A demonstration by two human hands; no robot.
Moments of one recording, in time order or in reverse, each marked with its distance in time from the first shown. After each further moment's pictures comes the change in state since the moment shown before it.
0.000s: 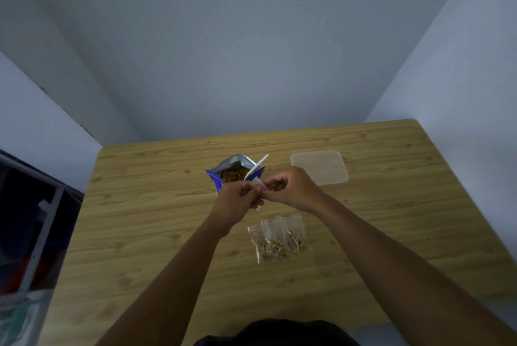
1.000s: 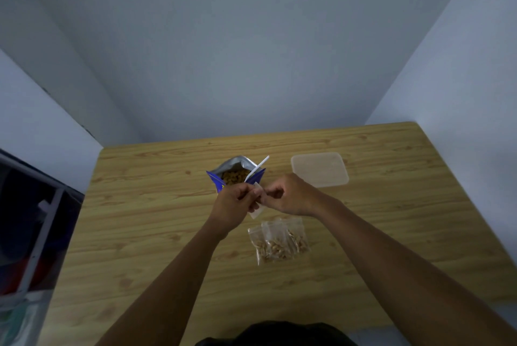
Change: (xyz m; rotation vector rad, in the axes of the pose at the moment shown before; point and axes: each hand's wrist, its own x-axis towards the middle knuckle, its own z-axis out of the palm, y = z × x) left_hand 0.000 -0.009 -0.006 0.121 0.011 0.122; right_hand -0.001 -0.008 0.001 -0.210 -0.180 0.000
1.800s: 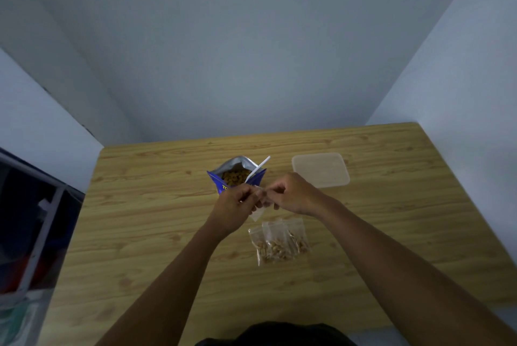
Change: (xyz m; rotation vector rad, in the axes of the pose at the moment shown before) left_hand -0.001 -0.004 -0.005 0.155 -0.040 0.106; right_hand 0.002 -0.005 -0.002 0.087 -0.009 0.137
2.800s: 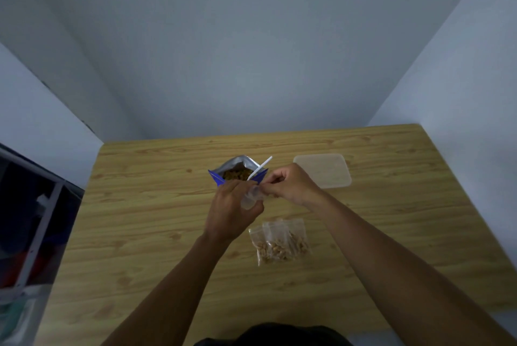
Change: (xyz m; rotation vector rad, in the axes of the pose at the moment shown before) left_hand -0.003 -0.014 -0.001 0.477 0.294 0.318; right_hand 0.019 -0.008 0.002 0.276 0.162 0.104
